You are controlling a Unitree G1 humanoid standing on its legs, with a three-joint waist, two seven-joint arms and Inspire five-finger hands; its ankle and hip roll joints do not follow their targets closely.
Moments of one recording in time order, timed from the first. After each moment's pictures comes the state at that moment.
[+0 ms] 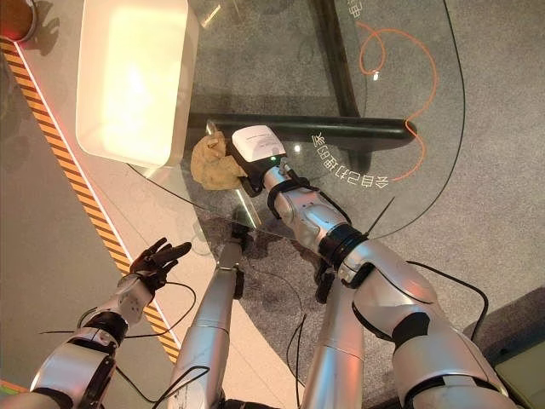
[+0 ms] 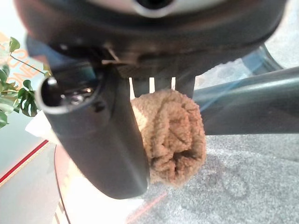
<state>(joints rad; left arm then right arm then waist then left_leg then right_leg) -0.58 0.34 -0.19 1.10 -0.88 0.01 0.12 -1.14 -0.40 0.95 0.69 -0.43 0.09 -0.18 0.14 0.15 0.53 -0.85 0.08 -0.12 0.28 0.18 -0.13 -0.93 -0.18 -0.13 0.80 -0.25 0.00</state>
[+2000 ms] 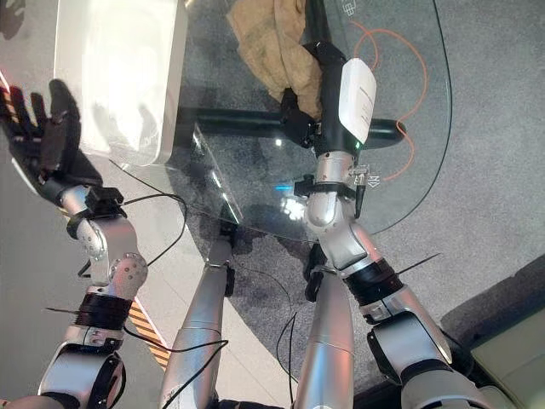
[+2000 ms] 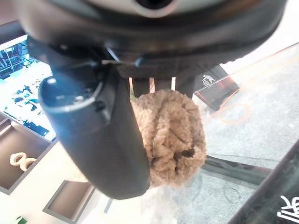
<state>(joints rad) -0.56 0.27 -0.07 0.17 -0.79 -0.61 0.45 -0.77 -0.45 0.40 0.15 -0.27 0.12 -0.66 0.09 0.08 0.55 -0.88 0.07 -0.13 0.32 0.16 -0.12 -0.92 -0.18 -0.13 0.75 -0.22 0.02</state>
